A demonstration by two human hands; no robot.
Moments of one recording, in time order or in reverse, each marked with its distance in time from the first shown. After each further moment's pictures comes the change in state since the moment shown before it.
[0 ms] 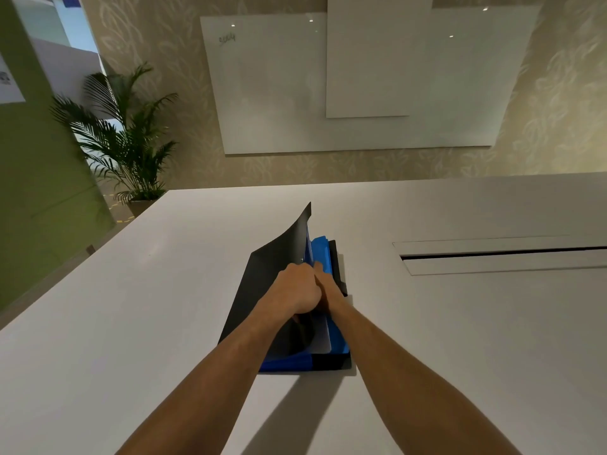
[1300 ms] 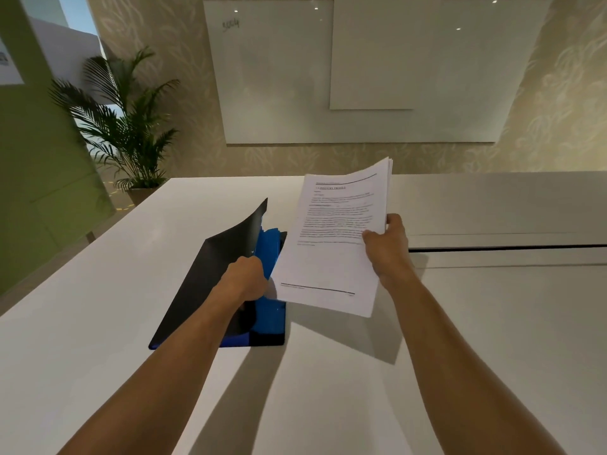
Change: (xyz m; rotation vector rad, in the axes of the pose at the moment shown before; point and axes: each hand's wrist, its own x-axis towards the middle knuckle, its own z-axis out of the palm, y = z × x) left_hand 0.009 -0.102 -0.011 0.112 0.009 -0.194; right_hand -0.026 0.003 -0.096 0.609 0.492 0.081
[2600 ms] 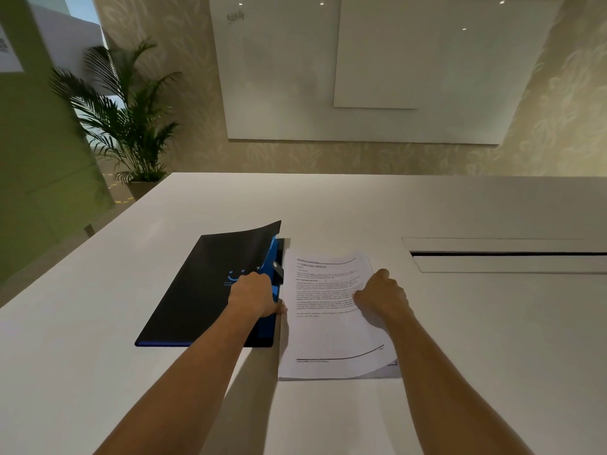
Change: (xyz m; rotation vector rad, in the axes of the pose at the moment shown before) left_hand 0.020 -0.008 0.044 0.204 -0.060 -0.001; right_hand -0.028 0.052 0.011 -0.871 -0.237 0.222
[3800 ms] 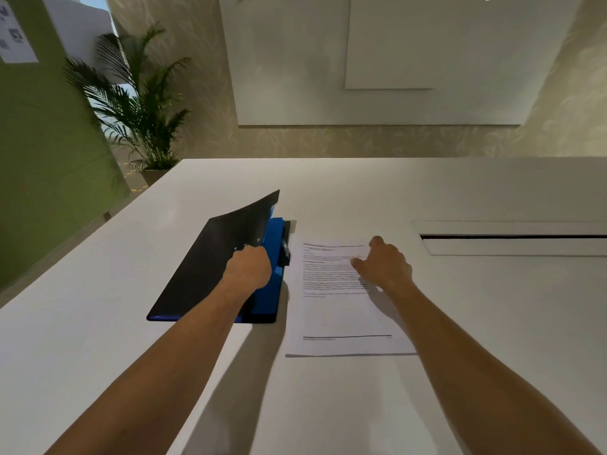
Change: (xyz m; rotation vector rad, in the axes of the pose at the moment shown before) left_hand -0.017 -0.012 -0.024 -0.063 0.110 -0.034; right_hand 0.020 -0.009 0.000 -0.056 0.034 -0.184
